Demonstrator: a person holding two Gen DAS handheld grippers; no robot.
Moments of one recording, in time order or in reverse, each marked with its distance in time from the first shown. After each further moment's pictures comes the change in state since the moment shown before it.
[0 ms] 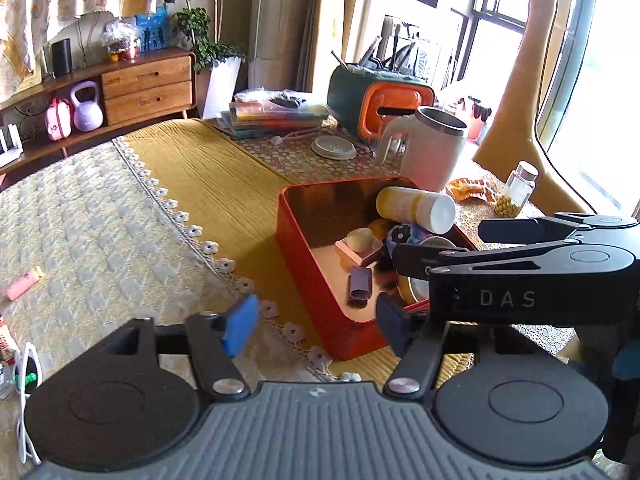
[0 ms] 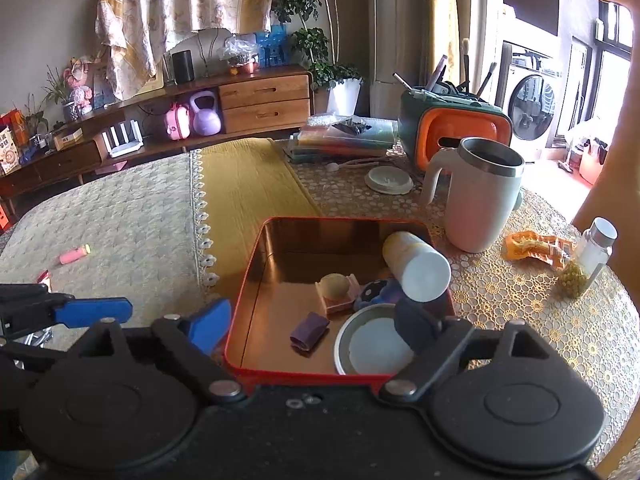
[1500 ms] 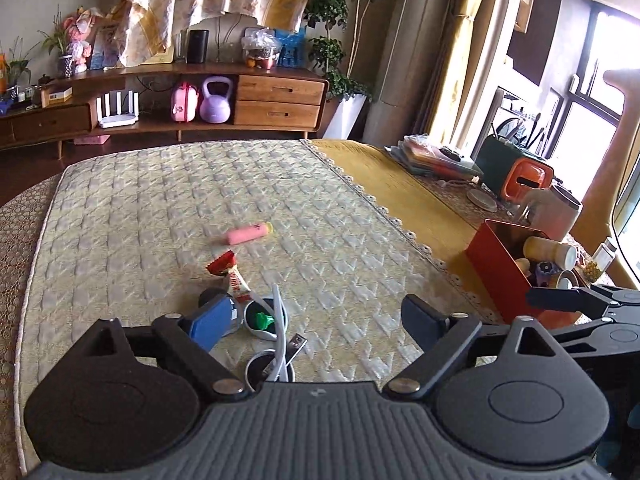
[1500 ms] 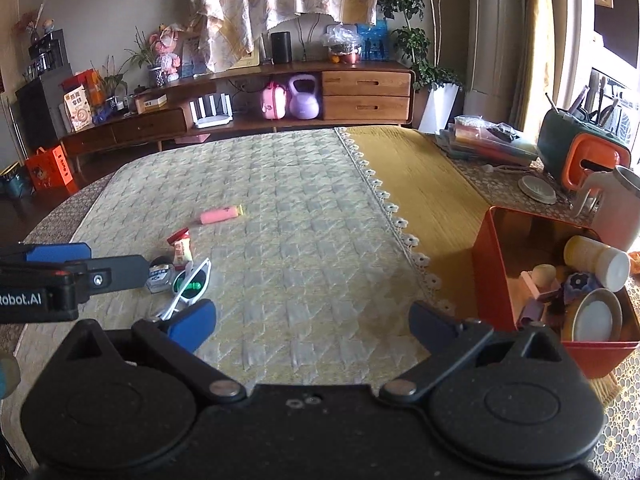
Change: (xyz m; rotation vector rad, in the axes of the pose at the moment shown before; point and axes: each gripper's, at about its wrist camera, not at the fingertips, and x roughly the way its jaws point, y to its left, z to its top) left arm -0.117 0.199 -0.078 -0.251 -0.125 0.194; right arm 0.005 0.189 -0.033 -0.150 0.022 0.168
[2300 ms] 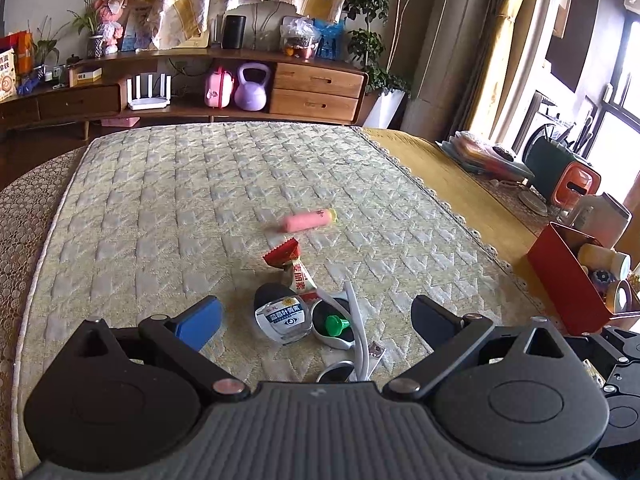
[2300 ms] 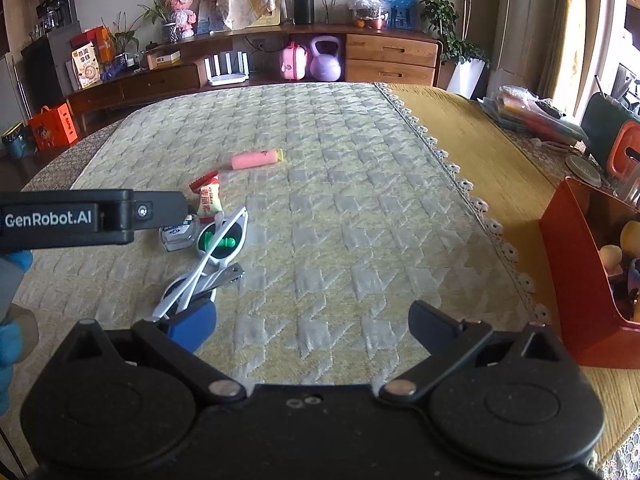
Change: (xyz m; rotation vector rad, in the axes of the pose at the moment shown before) left arm 0.045 0.047 -0.009 -0.052 0.014 0.073; right arm 0.059 0.051 -0.019 -0.049 0.101 0.006
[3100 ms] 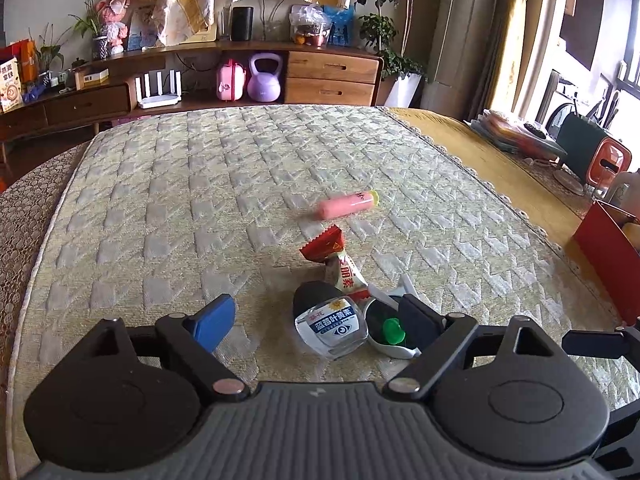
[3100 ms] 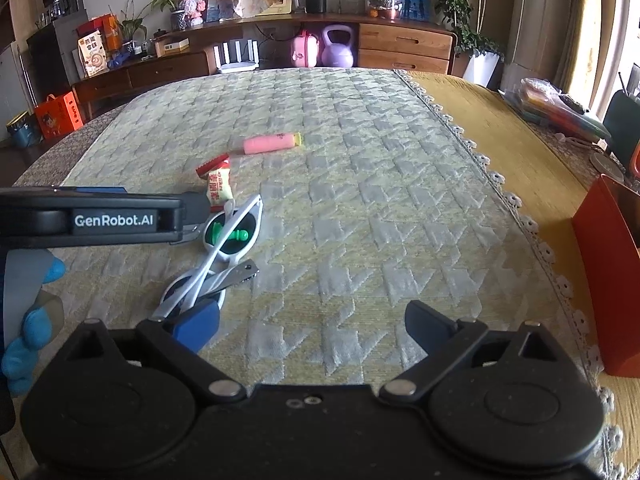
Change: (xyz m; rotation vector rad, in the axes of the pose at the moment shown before) left arm 0.045 0.019 -0.005 0.044 0.028 0.066; right arm 0.030 0.013 0.000 -0.022 0.027 0.026
